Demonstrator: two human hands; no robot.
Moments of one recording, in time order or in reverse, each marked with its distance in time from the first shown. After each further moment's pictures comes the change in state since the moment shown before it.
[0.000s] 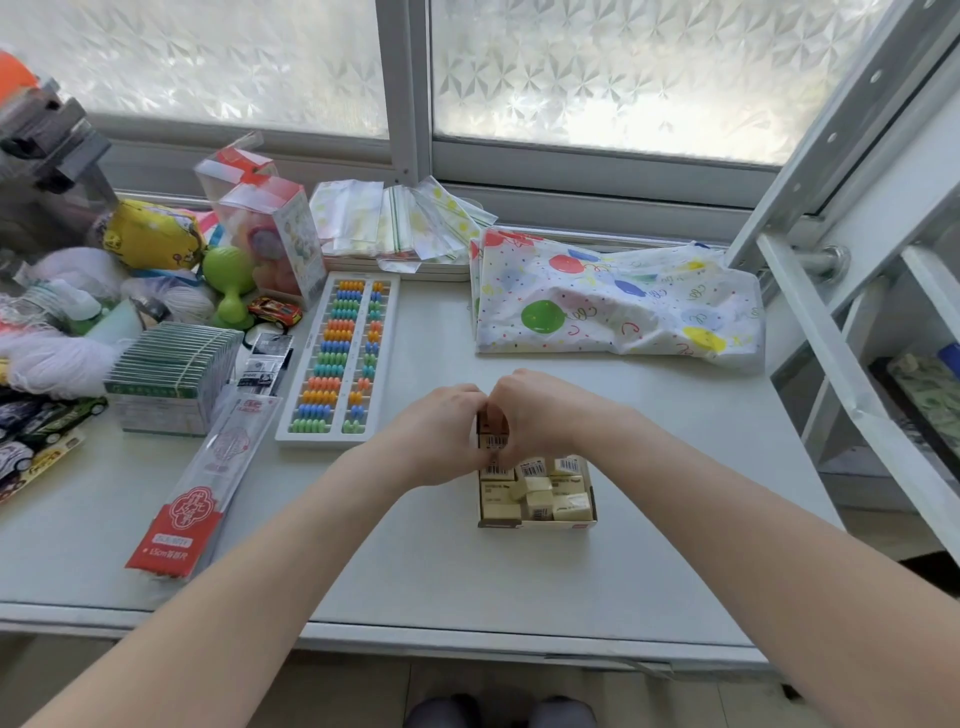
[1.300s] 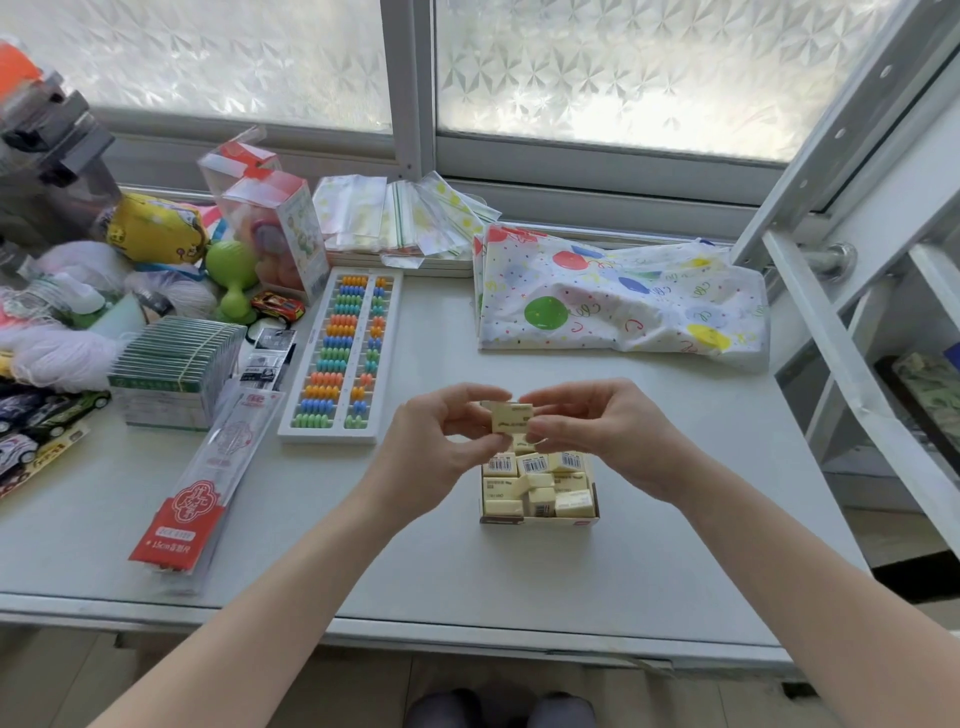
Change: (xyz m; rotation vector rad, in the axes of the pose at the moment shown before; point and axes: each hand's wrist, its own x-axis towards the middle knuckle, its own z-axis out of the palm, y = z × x) left_hand -0.038 0.011 0.006 -0.828 0.285 -0.071; right_hand -0.059 0.027 0.014 1.374 0.231 0.022
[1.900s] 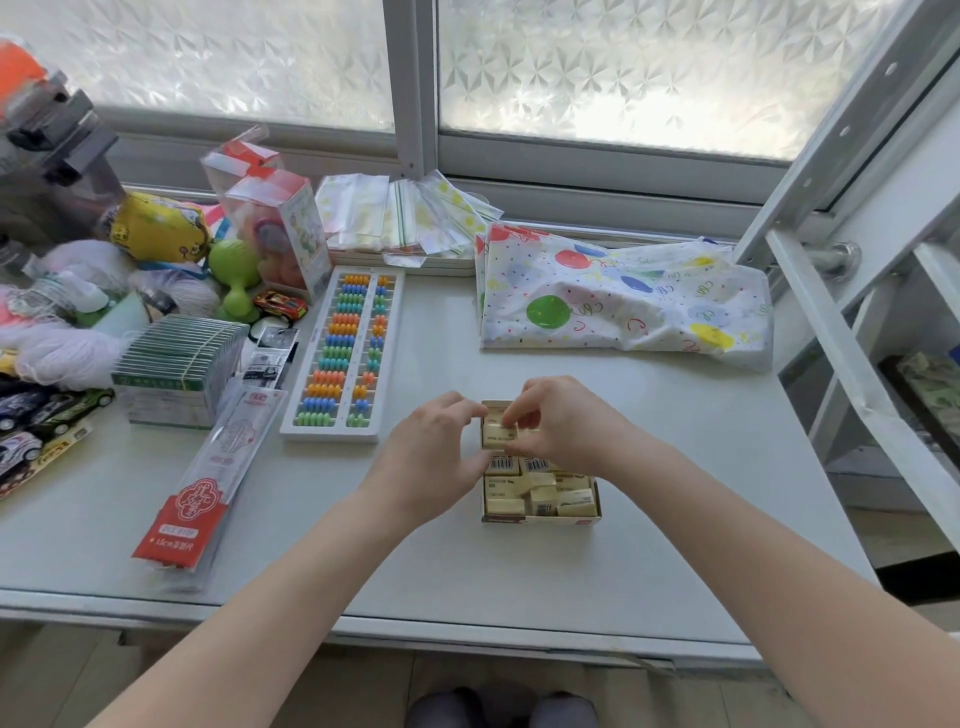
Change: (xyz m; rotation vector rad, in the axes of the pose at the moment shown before) left_hand 0.003 -0.013 0.002 0.748 0.005 0.121; right_hand 0.036 0.011 0.018 -1.016 -0.005 -0.130
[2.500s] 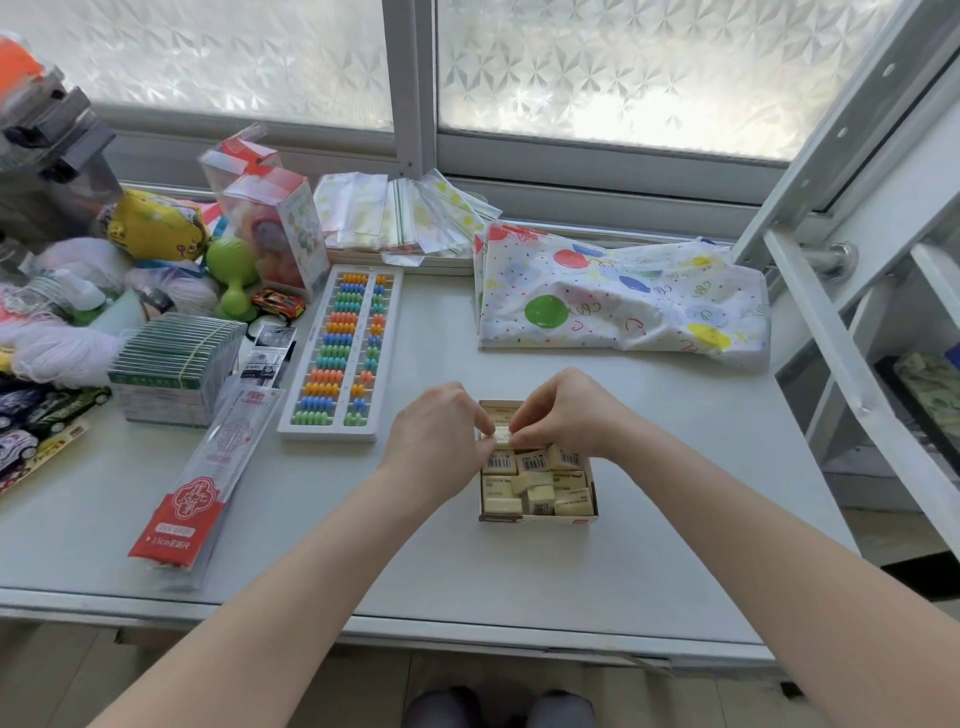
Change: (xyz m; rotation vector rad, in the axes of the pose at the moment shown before) left_hand 0.016 0.015 -0.001 0.118 -0.007 -0.151; right_hand 0.006 0.009 -0.008 0.305 -0.079 0.258
